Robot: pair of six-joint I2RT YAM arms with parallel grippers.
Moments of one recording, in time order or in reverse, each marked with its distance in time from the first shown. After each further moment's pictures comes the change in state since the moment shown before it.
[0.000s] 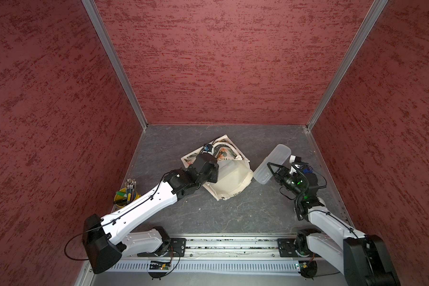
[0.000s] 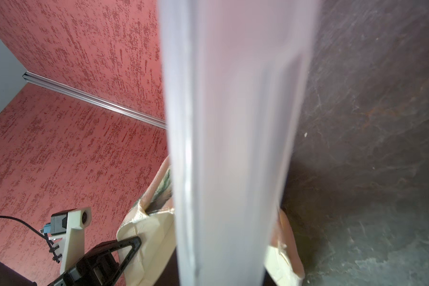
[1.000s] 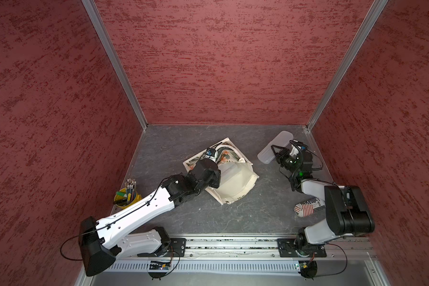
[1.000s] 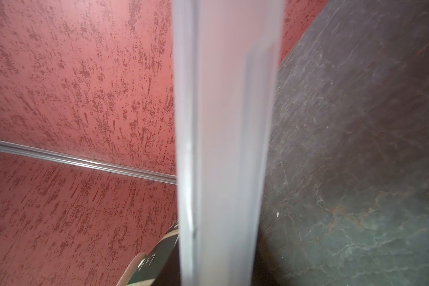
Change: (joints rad) left arm -0.072 -0.056 -0.050 0.050 -0.002 0.015; right arm -0.109 0.518 0.342 0.092 0.078 0.011
